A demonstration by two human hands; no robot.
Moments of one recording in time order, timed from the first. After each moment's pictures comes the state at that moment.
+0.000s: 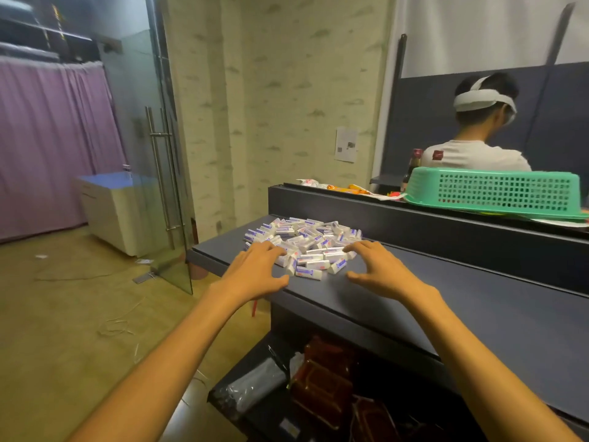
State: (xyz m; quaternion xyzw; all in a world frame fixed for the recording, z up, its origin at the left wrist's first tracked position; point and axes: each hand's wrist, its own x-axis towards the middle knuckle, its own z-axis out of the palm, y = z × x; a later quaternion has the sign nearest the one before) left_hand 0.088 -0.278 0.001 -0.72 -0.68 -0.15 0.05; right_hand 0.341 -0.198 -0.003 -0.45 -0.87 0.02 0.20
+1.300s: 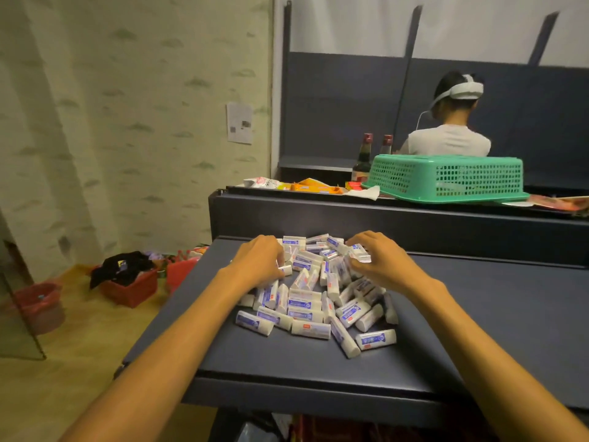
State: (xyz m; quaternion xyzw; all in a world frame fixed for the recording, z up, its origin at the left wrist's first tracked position) left_hand -0.012 0.010 -0.012 -0.86 -0.49 -0.14 -0.01; right_hand 0.235 -0.071 -0.005 -0.66 -0.72 -0.04 0.22
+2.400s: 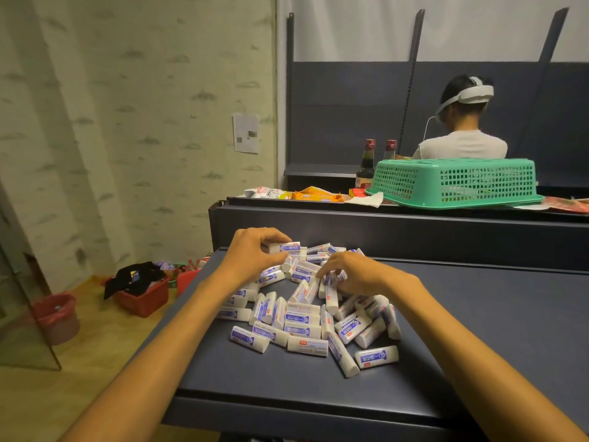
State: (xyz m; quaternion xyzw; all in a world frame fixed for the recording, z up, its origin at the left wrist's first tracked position) left_hand -0.021 0.002 0.008 -0.82 -0.38 -0.40 -0.16; right_hand 0.216 -0.031 -0.003 -0.58 -0.81 0.08 0.06
